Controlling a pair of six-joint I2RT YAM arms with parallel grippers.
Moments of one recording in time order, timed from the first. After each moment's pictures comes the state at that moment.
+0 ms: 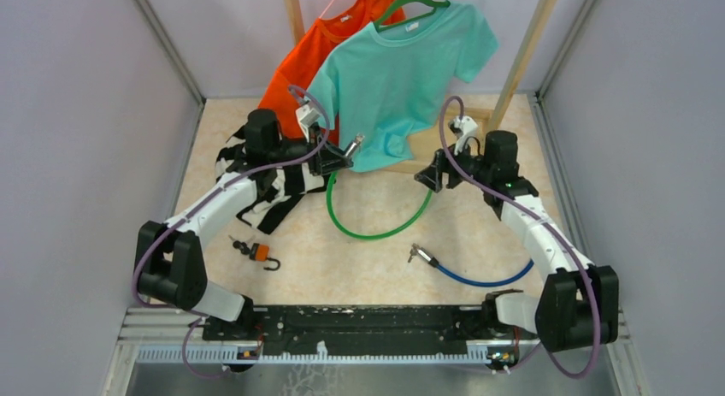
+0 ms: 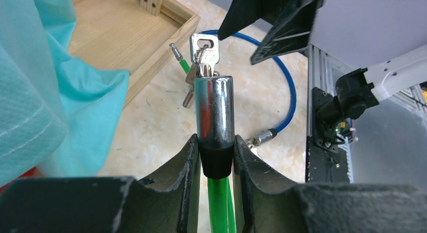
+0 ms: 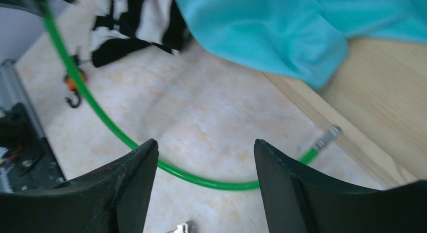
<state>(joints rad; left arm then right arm) -0.34 1.47 1.03 0.26 1.00 -0.21 0.13 1.20 0.83 -0.11 -0.68 0.01</state>
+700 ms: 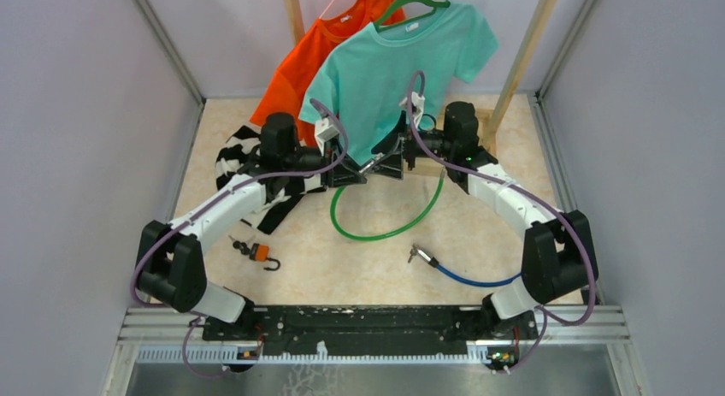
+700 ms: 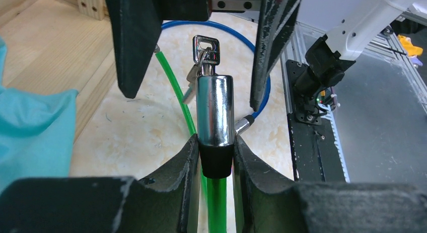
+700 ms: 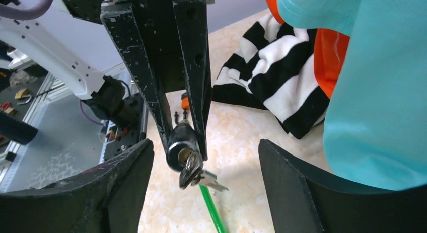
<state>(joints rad) -0.45 1.47 1.05 0.17 1.07 -0.05 0.38 1.48 1.08 0.28 -1.08 0.23</state>
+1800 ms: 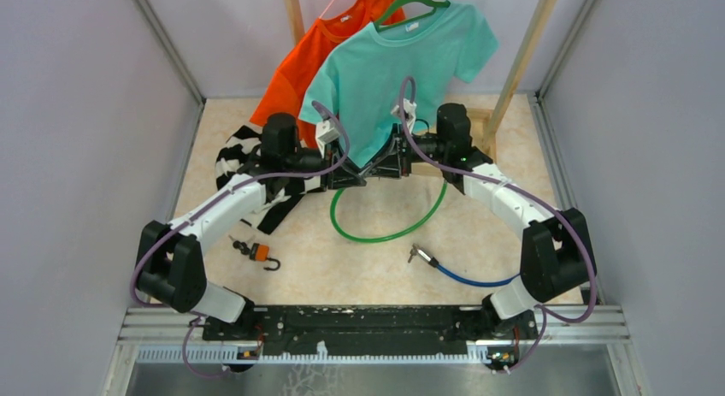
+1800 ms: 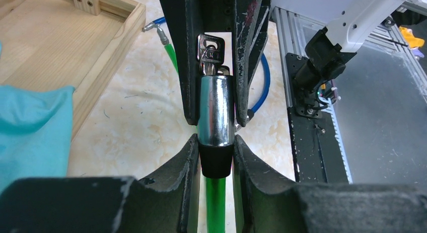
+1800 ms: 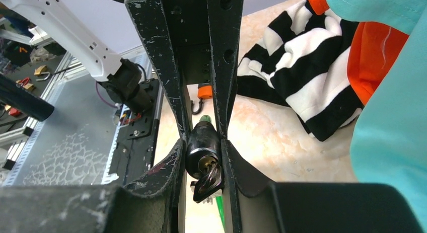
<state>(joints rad) -0.46 1.47 1.05 0.13 1.09 0.00 0.41 1.50 1.10 0.23 -1.17 0.17</state>
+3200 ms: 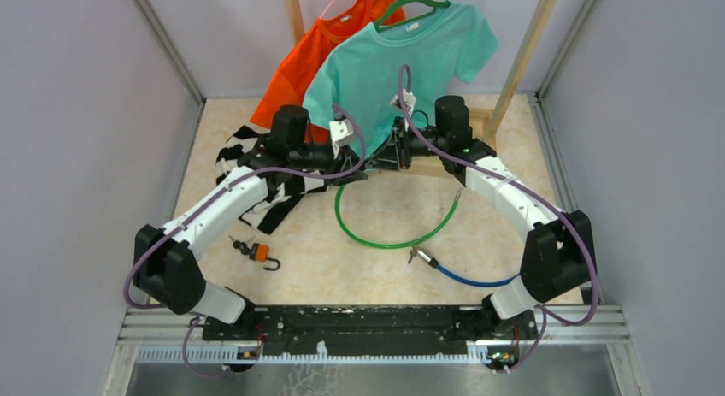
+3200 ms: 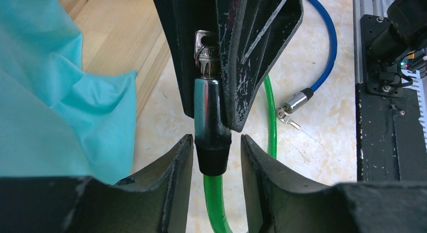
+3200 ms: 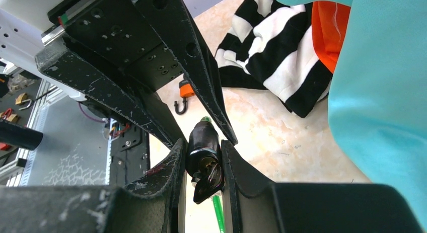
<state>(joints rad) -0.53 1.47 1.23 -0.23 0.80 0.34 0.42 1.50 1.20 -0.02 -1.00 0.15</state>
